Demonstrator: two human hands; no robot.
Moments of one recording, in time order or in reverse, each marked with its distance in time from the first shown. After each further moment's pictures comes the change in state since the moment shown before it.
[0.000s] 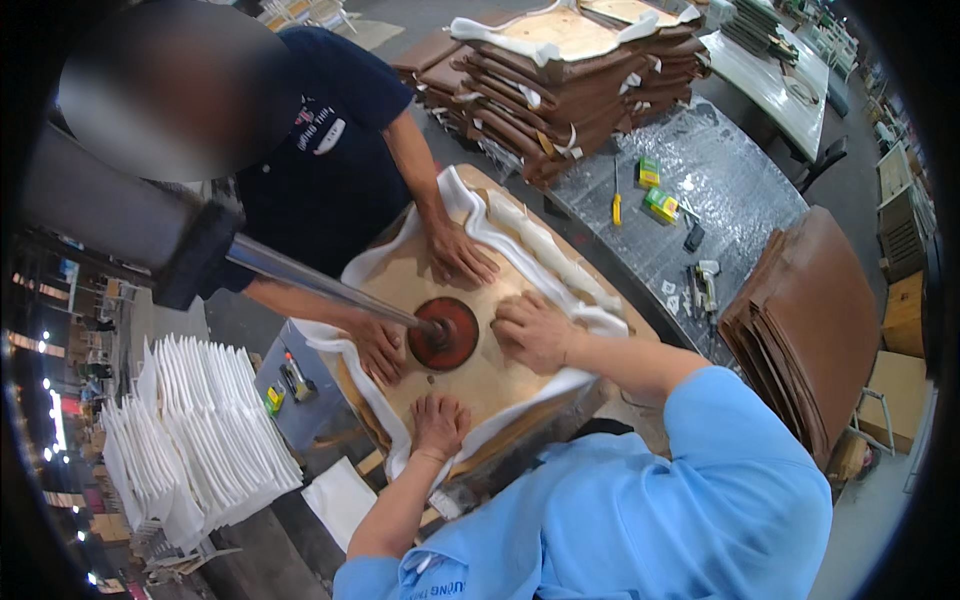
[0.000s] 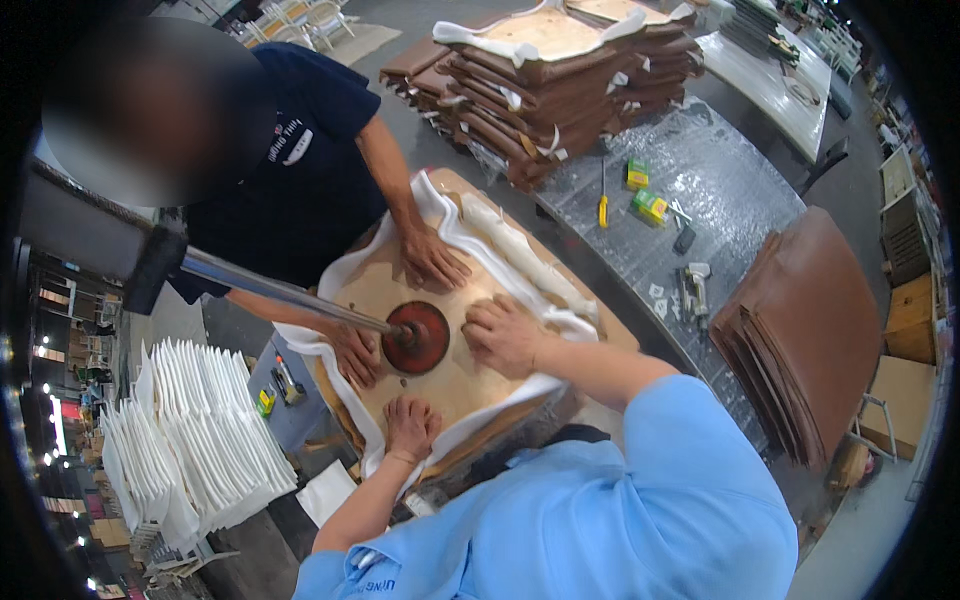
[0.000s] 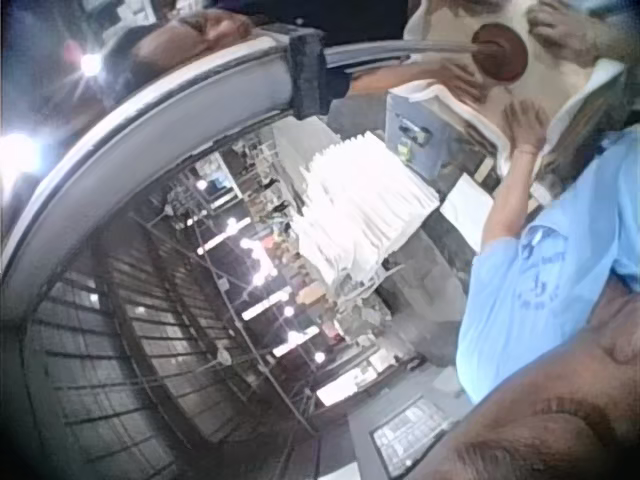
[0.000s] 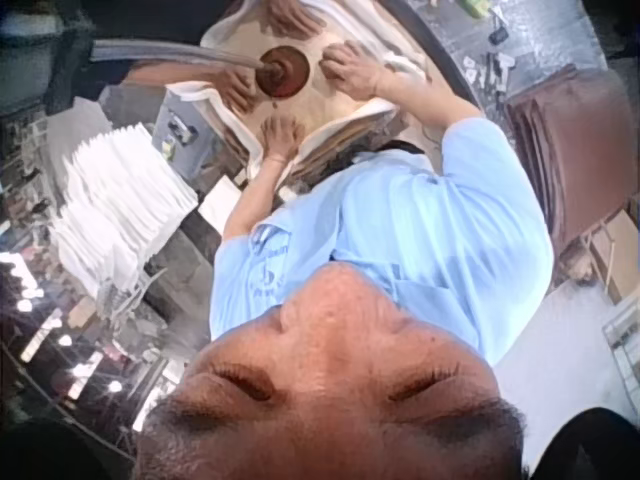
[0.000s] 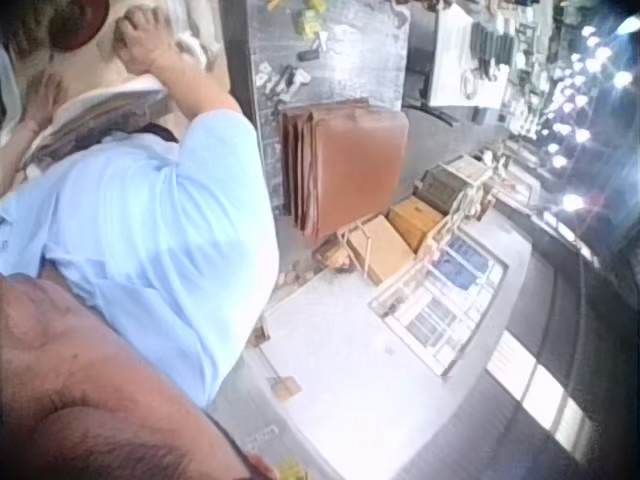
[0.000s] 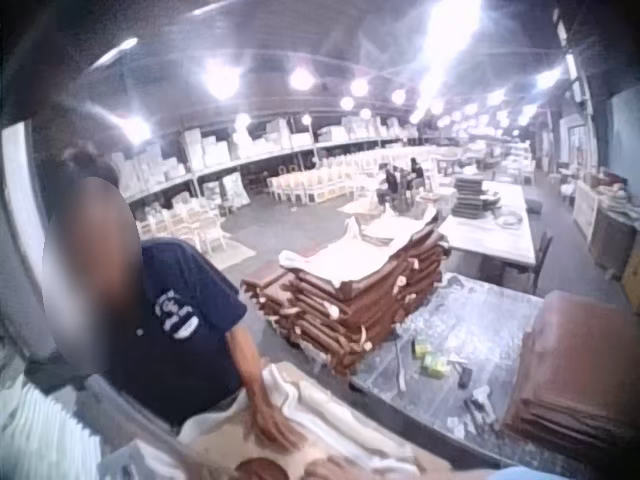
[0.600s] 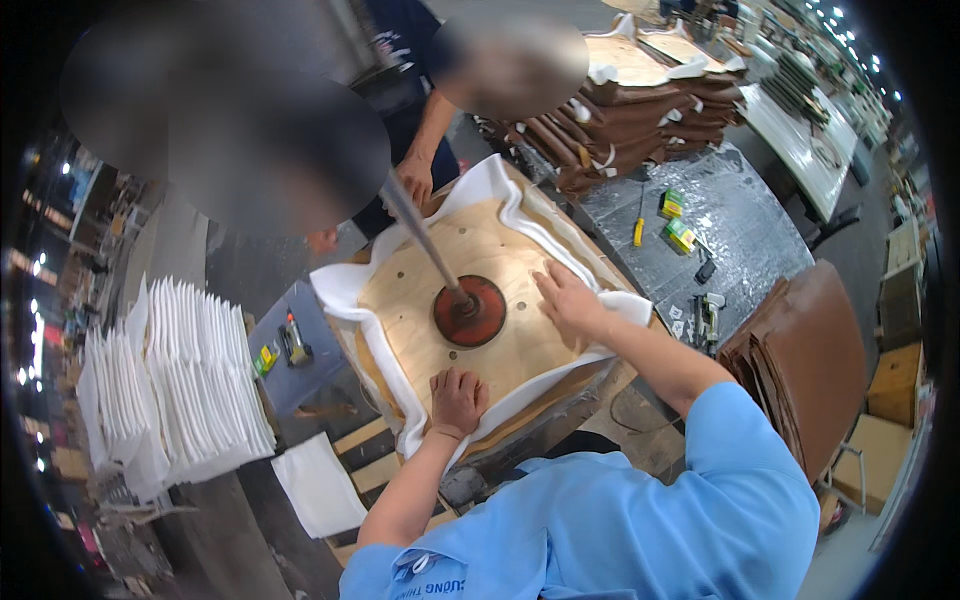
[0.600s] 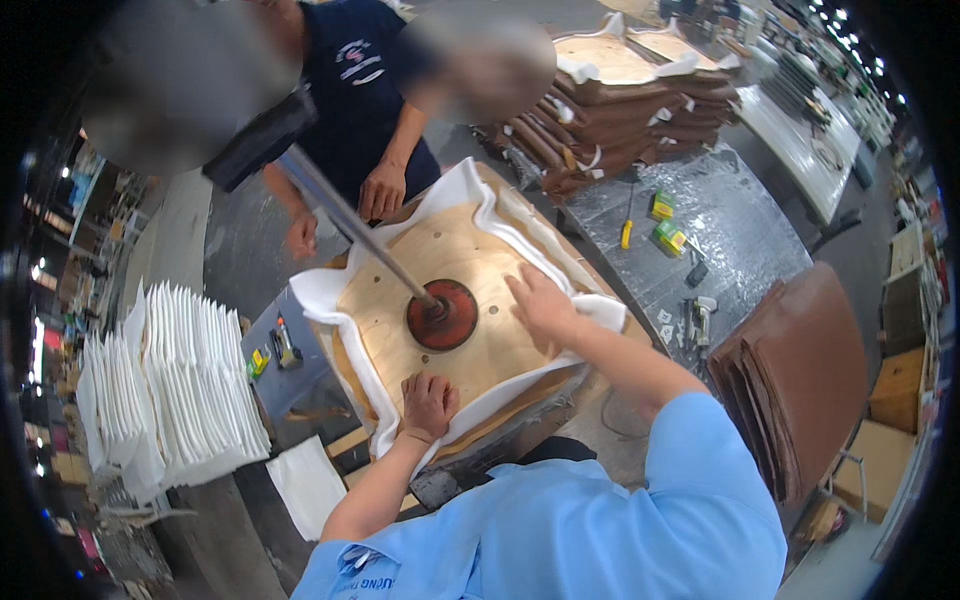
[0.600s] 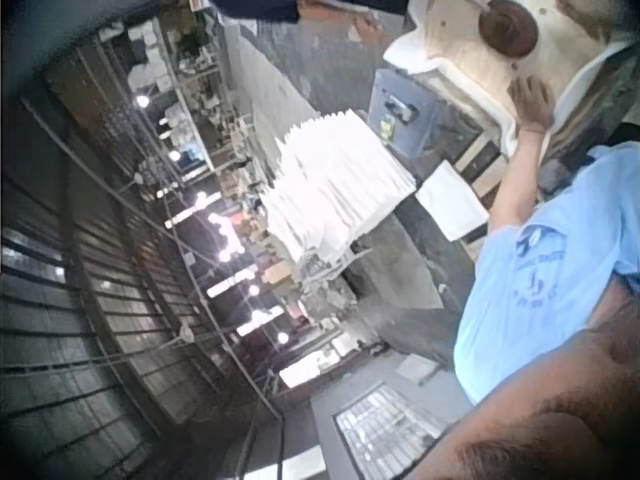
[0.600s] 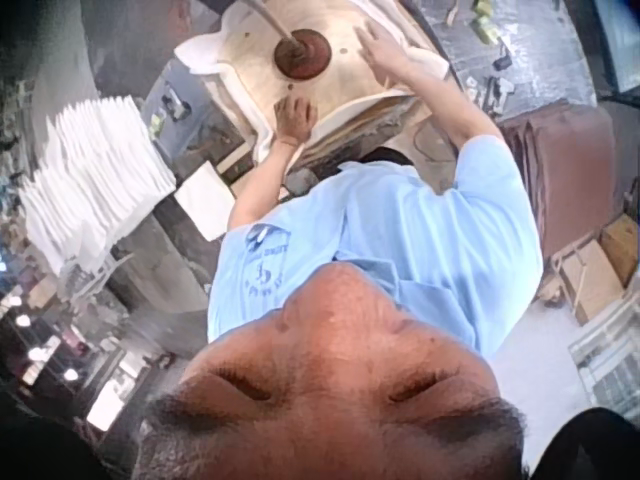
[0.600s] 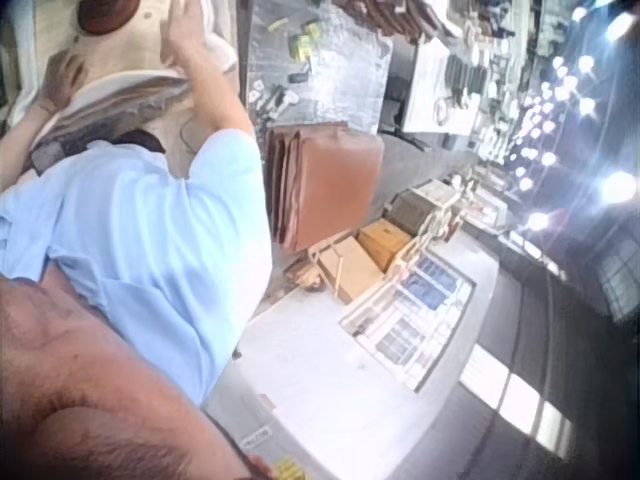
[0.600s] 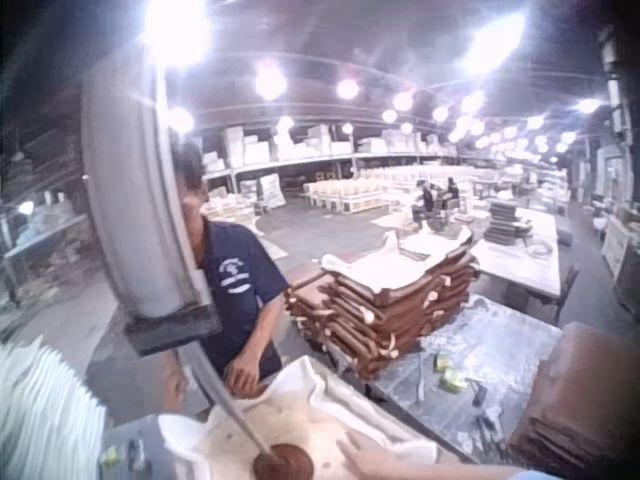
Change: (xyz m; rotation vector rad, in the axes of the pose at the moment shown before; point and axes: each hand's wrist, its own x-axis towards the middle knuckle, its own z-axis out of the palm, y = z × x) left_hand -0.002 0.013 0.011 -0.090 0.146 -0.097; right_hand 0.014 0.021 -0.005 -0.071 -0.187 0.356
